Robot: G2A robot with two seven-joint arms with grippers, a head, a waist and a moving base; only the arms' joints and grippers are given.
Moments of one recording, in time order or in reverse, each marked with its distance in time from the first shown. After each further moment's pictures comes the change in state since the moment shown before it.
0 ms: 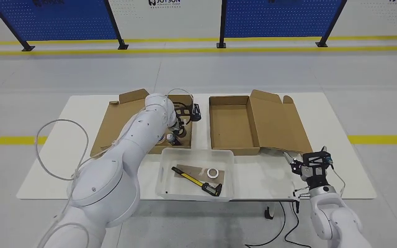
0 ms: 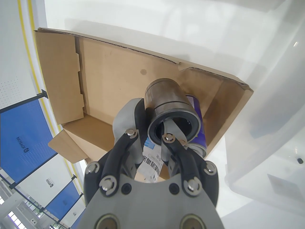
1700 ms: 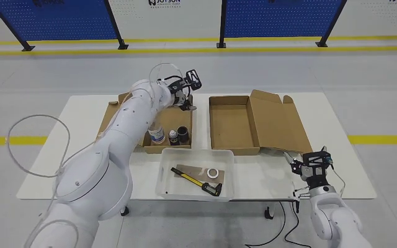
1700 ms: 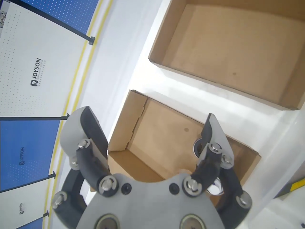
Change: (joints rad) left arm -0.073 0.054 -0.115 -0.016 -0.076 0.162 0.361; right arm 0.000 0.000 0.000 0.000 0.000 0.000 0.000
